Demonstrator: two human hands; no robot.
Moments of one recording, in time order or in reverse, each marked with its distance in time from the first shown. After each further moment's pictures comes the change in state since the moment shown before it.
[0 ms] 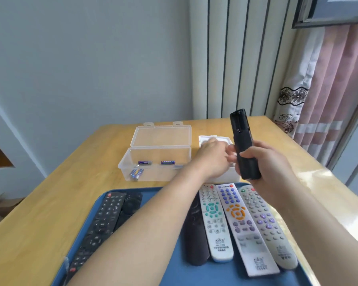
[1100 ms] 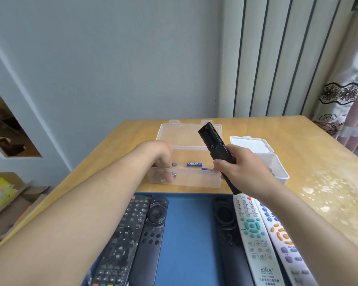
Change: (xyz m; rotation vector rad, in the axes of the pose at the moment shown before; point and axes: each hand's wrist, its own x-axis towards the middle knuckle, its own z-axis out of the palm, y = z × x) left_hand 0.005 -0.154 -0.100 0.516 -0.465 -0.433; right_hand 0.036 0.047 0.073 -0.977 -0.313 -0.332
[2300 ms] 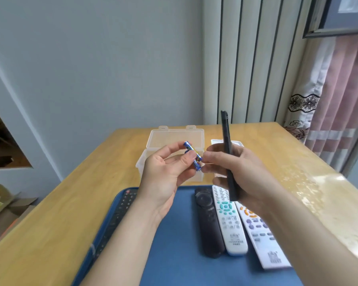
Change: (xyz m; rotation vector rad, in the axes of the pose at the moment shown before) left_hand -0.162 0.075 0.049 -1.917 0.432 0.470; right_hand -0.078 -0.047 -0.033 0.908 -0.048 0.178
